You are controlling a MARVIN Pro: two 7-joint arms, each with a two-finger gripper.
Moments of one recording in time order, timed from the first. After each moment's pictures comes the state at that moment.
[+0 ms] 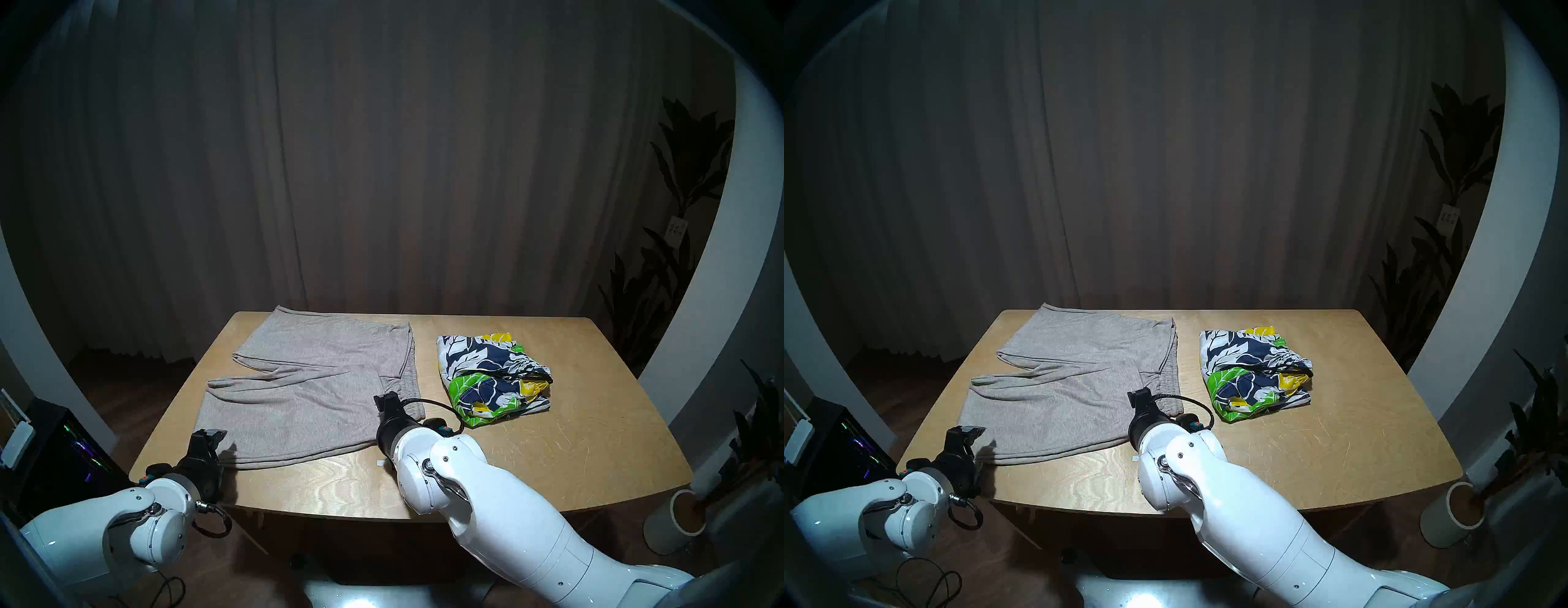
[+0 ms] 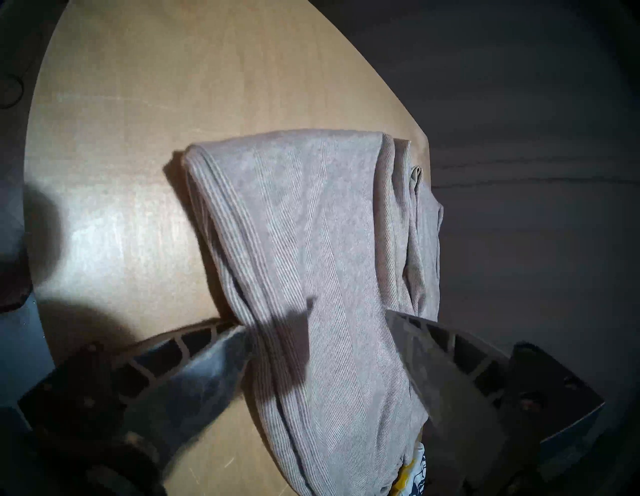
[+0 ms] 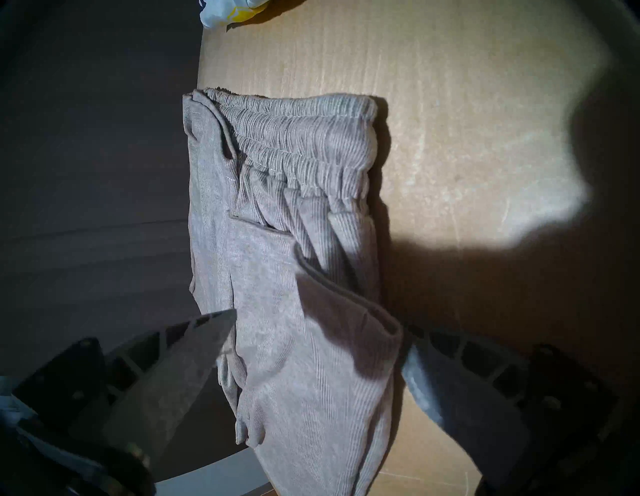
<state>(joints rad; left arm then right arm) 2.23 -0.45 -1.43 -1.99 -2.55 -0.50 0.07 -1.44 -1.31 0.79 -1.72 1.85 -0.41 -0.69</state>
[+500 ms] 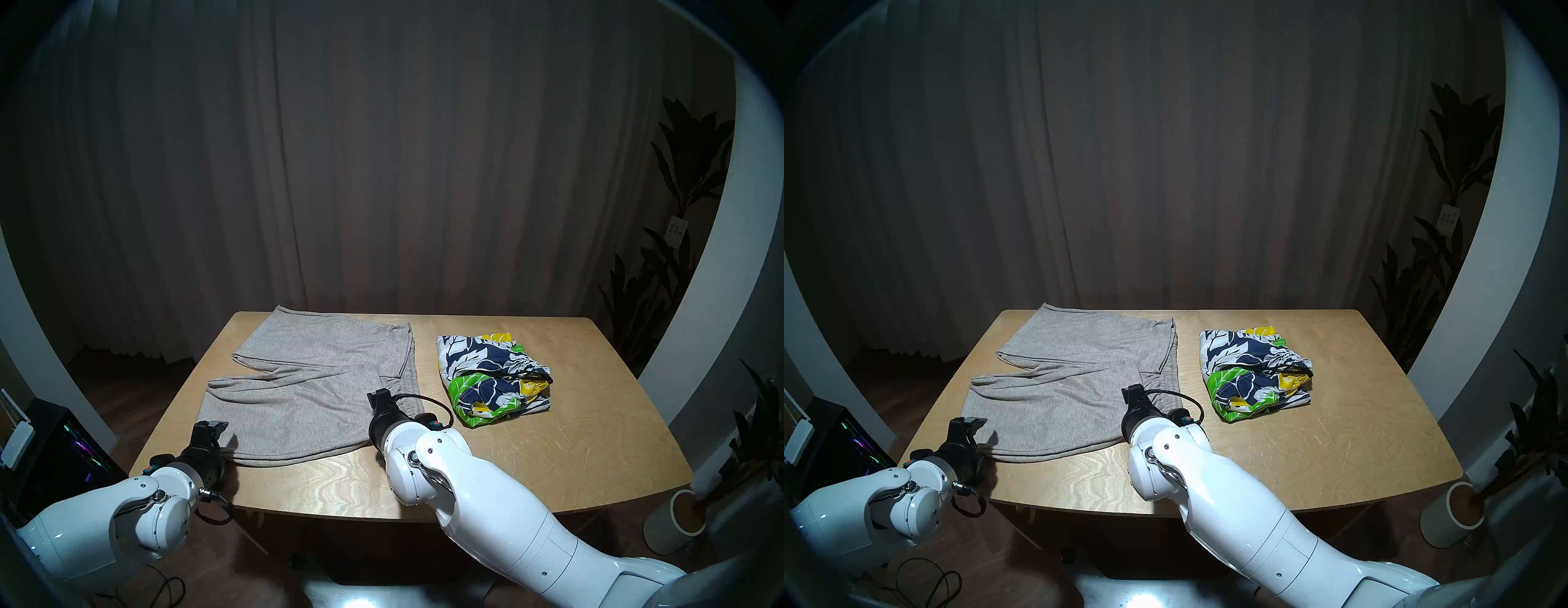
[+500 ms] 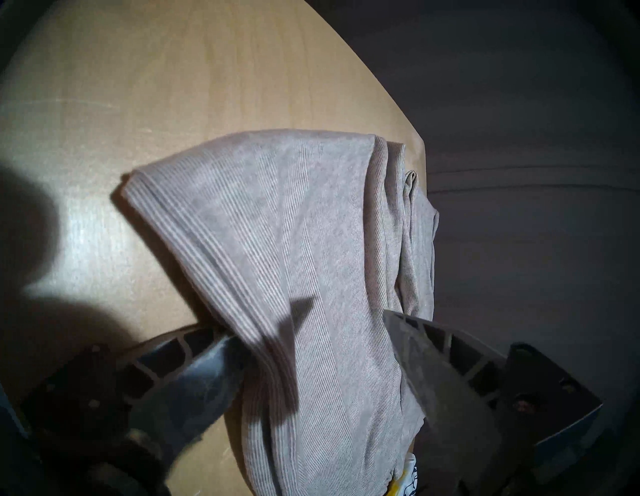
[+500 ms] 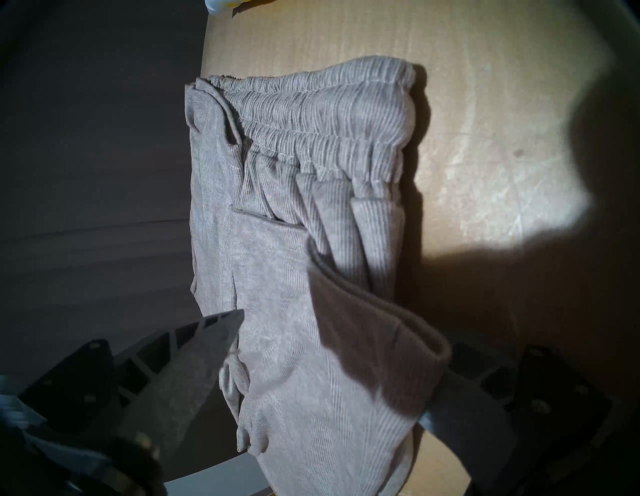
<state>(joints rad) 2.13 -0.48 -1.36 -1.93 -2.55 -0.47 0.09 -1.39 -1.35 0.77 -1.64 1.86 -0.42 -0.67</state>
